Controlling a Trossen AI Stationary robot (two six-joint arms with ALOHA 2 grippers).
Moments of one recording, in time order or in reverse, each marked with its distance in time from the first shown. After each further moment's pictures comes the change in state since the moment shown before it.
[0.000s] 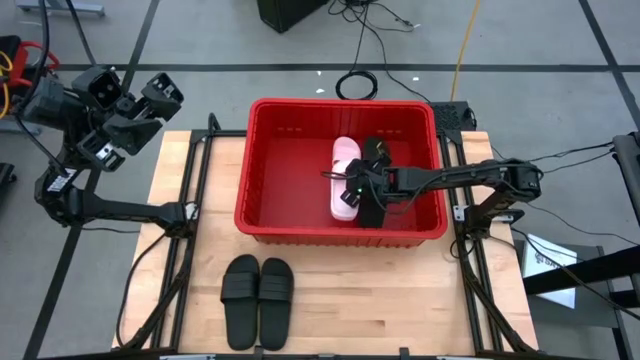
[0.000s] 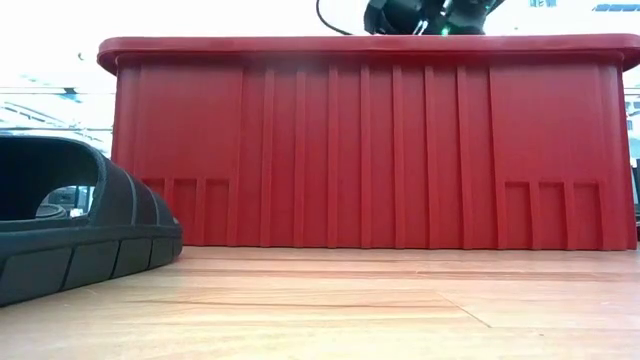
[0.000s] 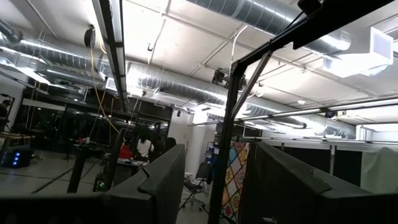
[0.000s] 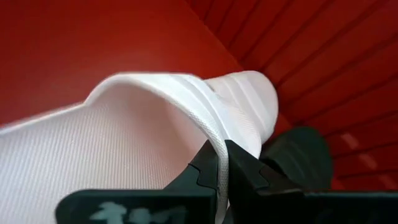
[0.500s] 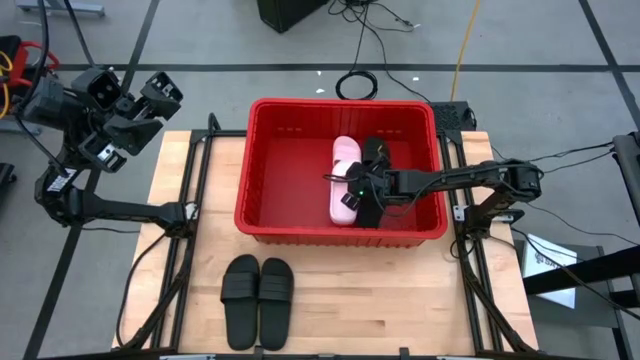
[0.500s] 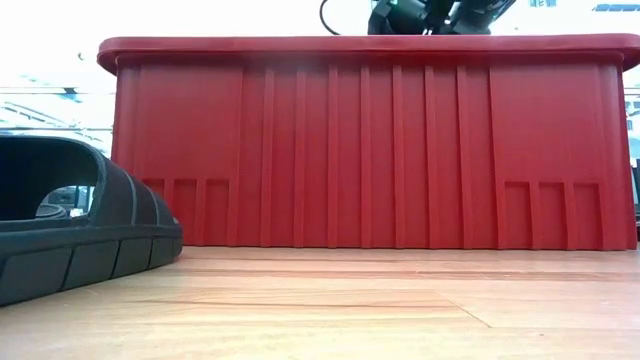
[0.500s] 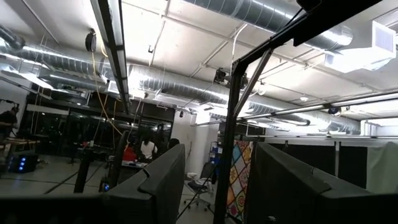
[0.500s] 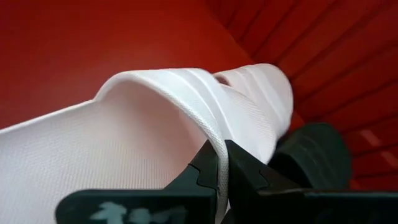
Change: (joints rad) left arm 0.000 0.000 0.000 -0.001 -0.001 0.033; right arm 0.001 -0.001 -0.055 0.067 -0.031 -0.005
